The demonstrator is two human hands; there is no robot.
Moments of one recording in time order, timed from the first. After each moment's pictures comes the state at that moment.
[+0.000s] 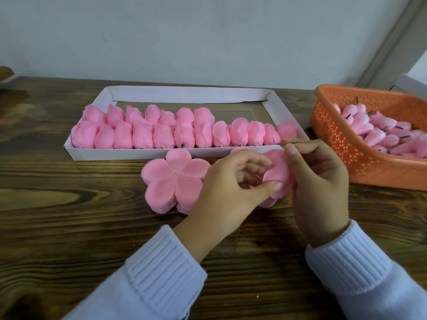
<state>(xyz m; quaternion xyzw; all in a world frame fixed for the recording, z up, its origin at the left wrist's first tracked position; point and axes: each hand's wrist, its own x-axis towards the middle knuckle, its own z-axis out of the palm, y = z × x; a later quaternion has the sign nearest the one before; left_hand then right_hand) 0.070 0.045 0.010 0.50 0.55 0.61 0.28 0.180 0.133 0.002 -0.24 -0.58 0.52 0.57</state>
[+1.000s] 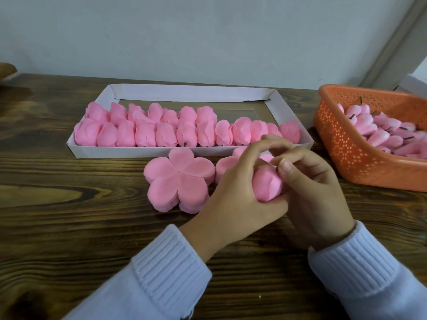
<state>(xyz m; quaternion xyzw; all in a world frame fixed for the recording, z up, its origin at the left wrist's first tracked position) 0.075 0.046 0.009 0.57 0.52 0.59 0.25 0.182 0.119 0.008 -0.10 -0.59 0.67 0.43</state>
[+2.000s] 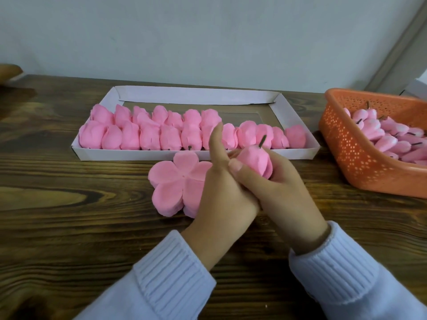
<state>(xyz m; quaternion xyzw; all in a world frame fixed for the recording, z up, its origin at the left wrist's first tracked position) 0.086 0.060 0.007 0.40 0.57 0.71 0.05 0.146 0.098 0.023 -0.19 -0.67 0.63 0.34</state>
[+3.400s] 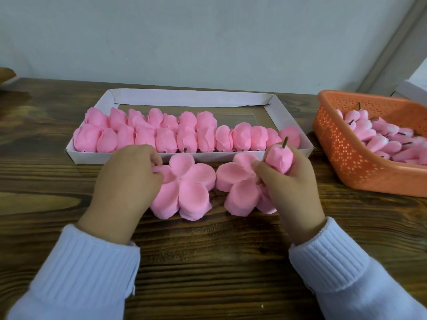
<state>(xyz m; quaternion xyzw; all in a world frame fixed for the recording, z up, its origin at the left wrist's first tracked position) -0.031 -0.001 0.024 0.40 0.87 0.30 0.01 0.151 0.121 0.011 -0.37 -0.69 0.42 0.46</state>
